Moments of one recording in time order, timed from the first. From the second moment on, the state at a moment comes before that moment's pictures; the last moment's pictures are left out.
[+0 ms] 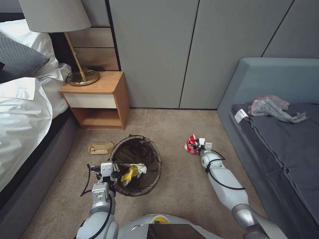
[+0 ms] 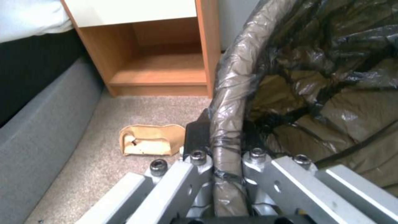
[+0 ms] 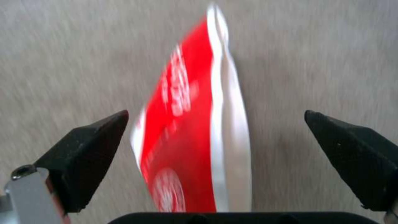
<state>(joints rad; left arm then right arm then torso) 1.84 -1.54 -0.38 -2.37 0.08 0.35 -0.30 -0.83 1.29 0.35 0.96 0.38 -0.22 0.05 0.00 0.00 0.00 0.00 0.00</state>
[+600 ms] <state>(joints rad) 1.82 -1.54 -0.37 -2.36 0.08 0.35 -0.30 -0.89 1.28 0.35 1.02 0.40 -0.18 0.04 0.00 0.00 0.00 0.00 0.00</state>
